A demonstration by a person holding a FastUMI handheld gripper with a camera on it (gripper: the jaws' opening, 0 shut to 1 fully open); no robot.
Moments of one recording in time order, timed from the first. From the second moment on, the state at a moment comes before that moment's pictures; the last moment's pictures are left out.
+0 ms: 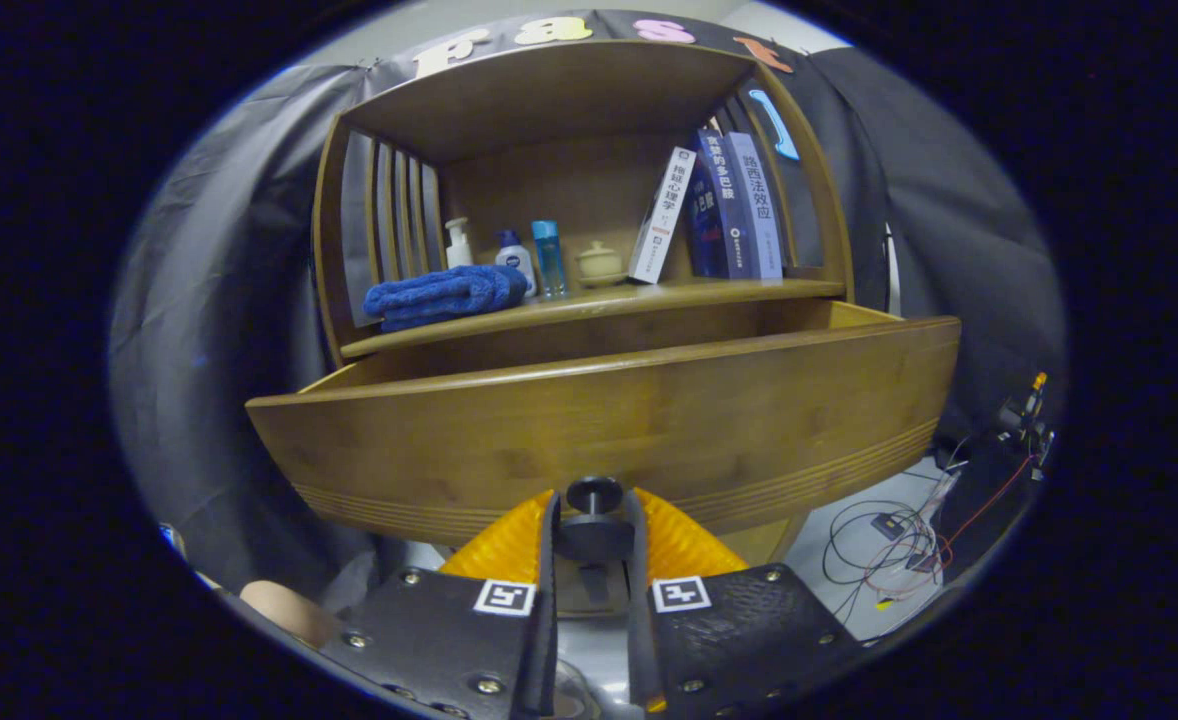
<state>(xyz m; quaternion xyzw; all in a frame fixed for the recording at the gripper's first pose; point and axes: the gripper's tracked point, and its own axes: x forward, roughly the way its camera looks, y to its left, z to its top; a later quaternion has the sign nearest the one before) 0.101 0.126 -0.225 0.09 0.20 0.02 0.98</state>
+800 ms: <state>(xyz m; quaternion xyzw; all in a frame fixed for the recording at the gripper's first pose) 0.067 0.125 -0.226 0.09 0.21 0.02 0.97</state>
